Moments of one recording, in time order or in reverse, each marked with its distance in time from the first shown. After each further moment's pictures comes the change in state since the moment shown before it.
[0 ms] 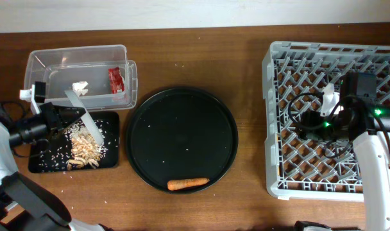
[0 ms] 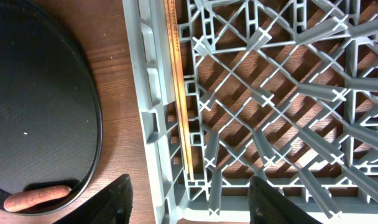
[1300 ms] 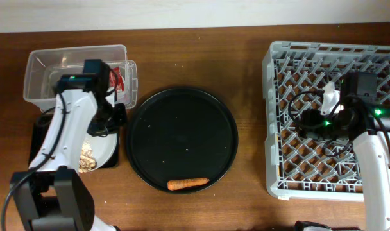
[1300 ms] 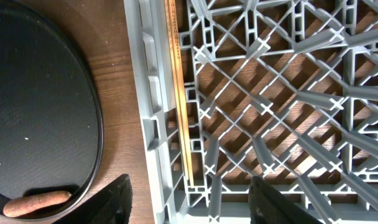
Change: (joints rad) left arm -0.650 0.000 0.011 0.102 -1.101 -0.629; right arm 0.000 0.000 0.000 0.021 0.000 0.000
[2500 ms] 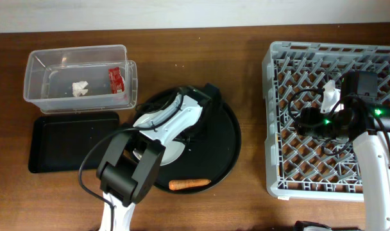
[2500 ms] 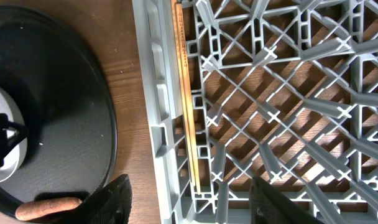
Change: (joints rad) left arm -0.628 0.394 0.136 0.126 -0.143 -0.311; right arm 0.000 0.000 0.000 0.024 -0.023 0.014
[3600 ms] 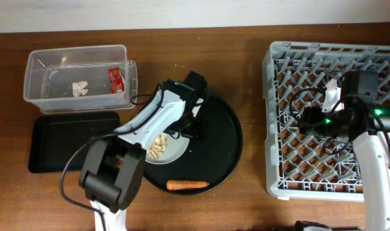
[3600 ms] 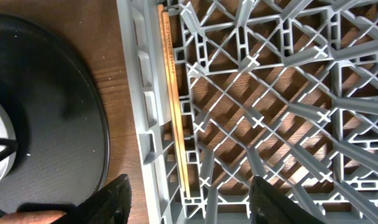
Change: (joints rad) left arm 0.089 -0.100 -0.035 0.058 0.211 0.250; right arm 0.000 0.000 0.001 0.016 0.044 0.000
